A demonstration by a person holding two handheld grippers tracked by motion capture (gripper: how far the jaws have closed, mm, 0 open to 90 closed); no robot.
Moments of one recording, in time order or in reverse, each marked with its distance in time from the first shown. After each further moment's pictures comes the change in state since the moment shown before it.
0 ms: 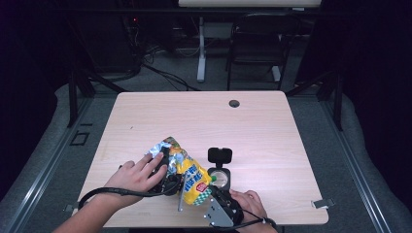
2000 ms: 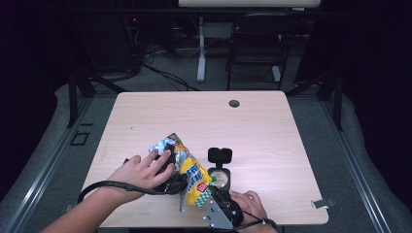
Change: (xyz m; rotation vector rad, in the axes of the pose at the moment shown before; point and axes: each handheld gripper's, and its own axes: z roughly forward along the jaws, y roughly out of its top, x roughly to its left) left arm 0.014 0.007 -0.006 0.011 0.047 0.138; right arm 0.003 0.000 -0.001 -0.001 -0.017 -0.029
